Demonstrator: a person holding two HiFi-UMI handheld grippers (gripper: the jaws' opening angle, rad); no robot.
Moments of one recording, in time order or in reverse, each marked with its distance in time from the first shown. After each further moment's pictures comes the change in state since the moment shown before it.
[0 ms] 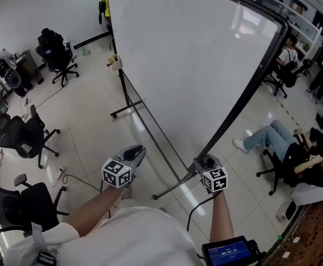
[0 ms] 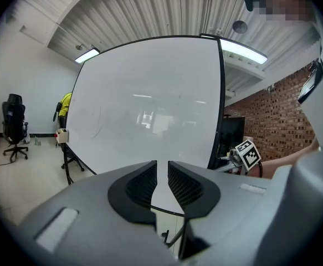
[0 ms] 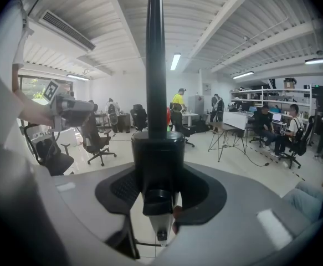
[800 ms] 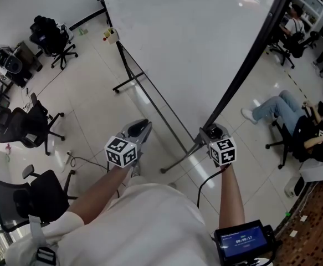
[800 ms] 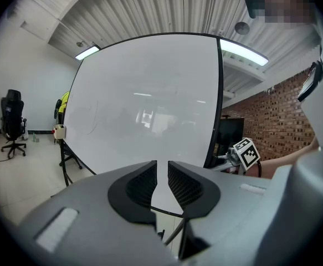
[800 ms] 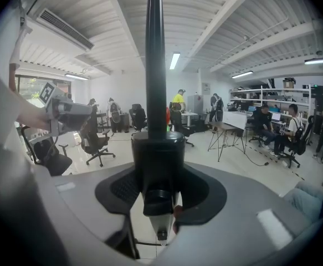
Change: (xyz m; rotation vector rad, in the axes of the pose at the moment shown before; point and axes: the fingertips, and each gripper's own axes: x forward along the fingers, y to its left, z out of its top) left arm 0.009 0.002 -0.002 -0.024 0.012 -0.015; right arm 0.014 0.006 0.014 0.015 0.012 -0.009
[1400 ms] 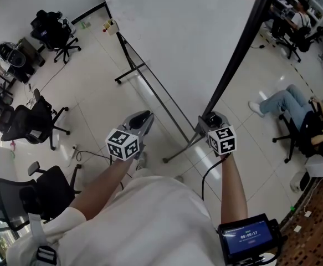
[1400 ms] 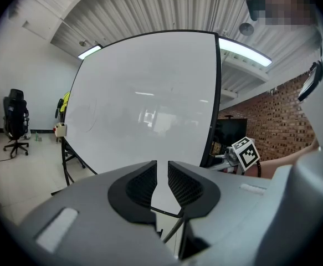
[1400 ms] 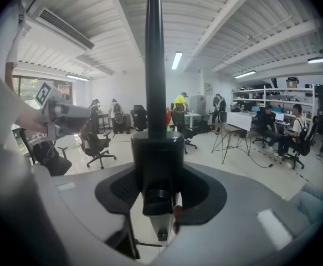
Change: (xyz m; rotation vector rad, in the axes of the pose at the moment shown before) left arm -0.007 0.039 0.006 -0.009 -0.001 0.017; right arm 0.049 0.027 0.029 -0.009 -0.012 0.017
